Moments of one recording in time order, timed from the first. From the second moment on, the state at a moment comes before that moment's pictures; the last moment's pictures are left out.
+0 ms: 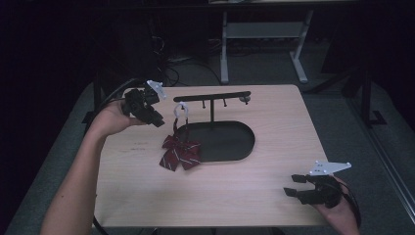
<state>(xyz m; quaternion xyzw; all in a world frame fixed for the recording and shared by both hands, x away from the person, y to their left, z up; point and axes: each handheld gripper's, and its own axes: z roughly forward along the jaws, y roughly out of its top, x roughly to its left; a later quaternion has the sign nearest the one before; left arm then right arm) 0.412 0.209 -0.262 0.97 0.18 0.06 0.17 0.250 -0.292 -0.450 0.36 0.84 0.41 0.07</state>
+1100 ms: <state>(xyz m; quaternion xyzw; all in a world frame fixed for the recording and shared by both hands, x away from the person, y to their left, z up) 0.392 0.215 -0.291 0.96 0.18 0.06 0.19 0.250 -0.291 -0.450 0.36 0.84 0.41 0.07</state>
